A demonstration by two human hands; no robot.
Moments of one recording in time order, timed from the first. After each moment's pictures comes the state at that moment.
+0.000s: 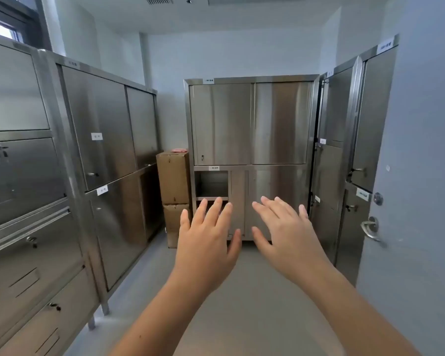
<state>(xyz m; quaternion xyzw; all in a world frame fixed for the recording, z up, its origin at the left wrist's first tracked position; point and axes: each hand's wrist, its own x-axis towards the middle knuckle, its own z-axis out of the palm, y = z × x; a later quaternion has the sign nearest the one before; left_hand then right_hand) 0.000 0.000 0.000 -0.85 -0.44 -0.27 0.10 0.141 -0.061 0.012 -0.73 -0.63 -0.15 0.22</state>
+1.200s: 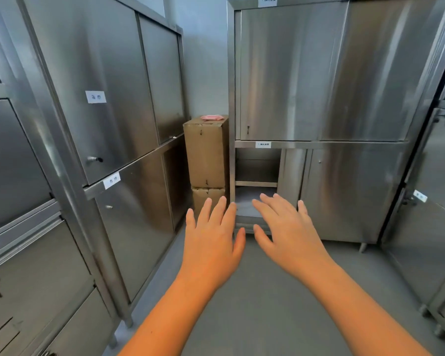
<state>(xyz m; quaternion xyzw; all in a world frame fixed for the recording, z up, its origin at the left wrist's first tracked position) -0.035 0.546 -0.065 -0.84 -0.46 -0.28 0.07 0.111 0.509 -0.053 -0.70 -0.69 -0.10 0.17</state>
